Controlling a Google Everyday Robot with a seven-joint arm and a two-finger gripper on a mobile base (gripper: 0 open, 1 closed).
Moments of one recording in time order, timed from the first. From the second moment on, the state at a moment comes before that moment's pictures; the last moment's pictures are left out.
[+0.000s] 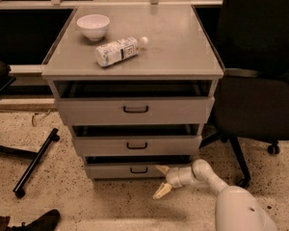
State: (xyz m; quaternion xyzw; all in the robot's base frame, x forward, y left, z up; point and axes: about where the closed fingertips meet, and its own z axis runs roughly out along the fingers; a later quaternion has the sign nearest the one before) arm 0.628 -0.070 0.198 -0.54 0.67 0.34 0.38
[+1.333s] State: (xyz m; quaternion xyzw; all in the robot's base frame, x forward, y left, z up) arm 0.641 -0.047 0.226 -0.58 0.63 0.30 0.42
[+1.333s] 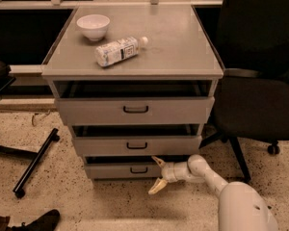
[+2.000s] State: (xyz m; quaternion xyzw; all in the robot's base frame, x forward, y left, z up) arm 0.655 -0.059 0.192 -0.58 0.65 0.28 0.41
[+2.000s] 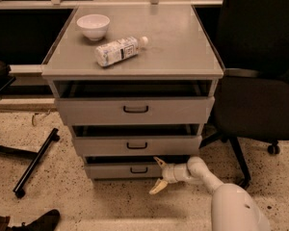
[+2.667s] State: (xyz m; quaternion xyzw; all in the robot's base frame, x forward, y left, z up) arm 0.677 -0.046 0.183 -0.59 0.66 0.24 0.40
